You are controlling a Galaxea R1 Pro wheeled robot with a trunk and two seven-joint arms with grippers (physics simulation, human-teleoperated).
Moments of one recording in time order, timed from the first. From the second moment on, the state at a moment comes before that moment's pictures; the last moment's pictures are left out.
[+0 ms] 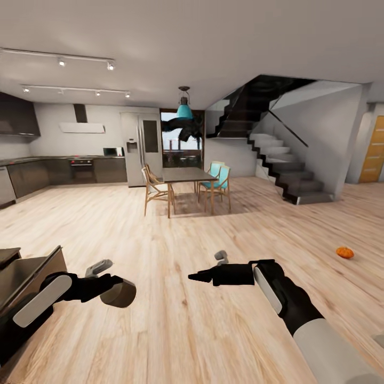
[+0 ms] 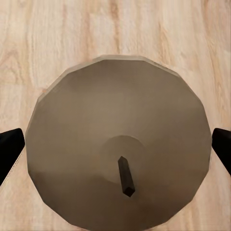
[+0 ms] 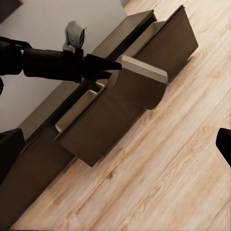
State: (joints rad) left arm -0.58 0.55 -0.51 -1.18 1.48 0.68 0.47; right arm -0.68 -0.08 0.28 -1.00 -0.35 0.78 1.01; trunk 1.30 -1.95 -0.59
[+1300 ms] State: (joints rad) left arm -0.58 0.55 -0.51 -1.18 1.48 0.68 0.47; right arm -0.68 -0.08 0.28 -1.00 -0.35 0.78 1.01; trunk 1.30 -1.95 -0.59
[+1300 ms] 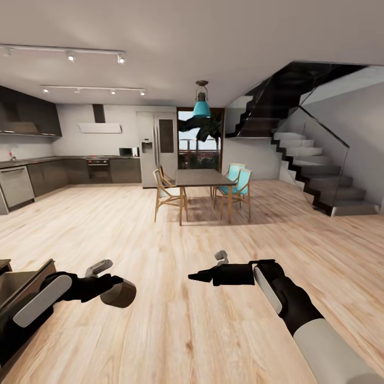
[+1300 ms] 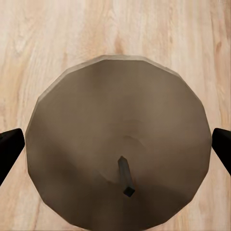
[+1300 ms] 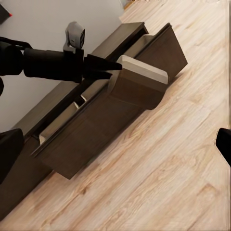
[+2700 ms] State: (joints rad) left arm -0.58 0.55 -0.51 -1.18 1.48 0.68 0.47; right arm -0.68 -0.08 0.28 -1.00 -0.35 0.78 1.01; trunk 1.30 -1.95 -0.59
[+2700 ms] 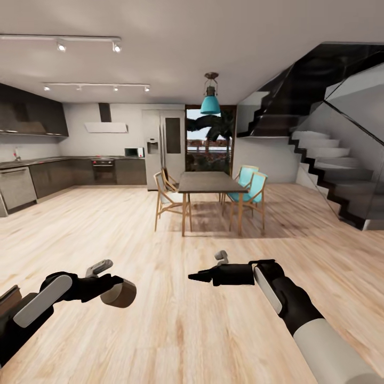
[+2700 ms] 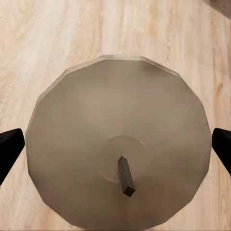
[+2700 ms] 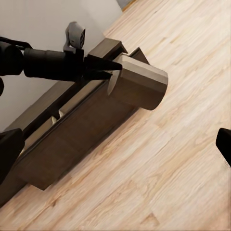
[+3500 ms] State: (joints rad) left arm -0.58 0.55 -0.51 -1.18 1.49 0.68 0.47; right arm -0.68 -0.08 0.28 -1.00 -0.35 0.78 1.01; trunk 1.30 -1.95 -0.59
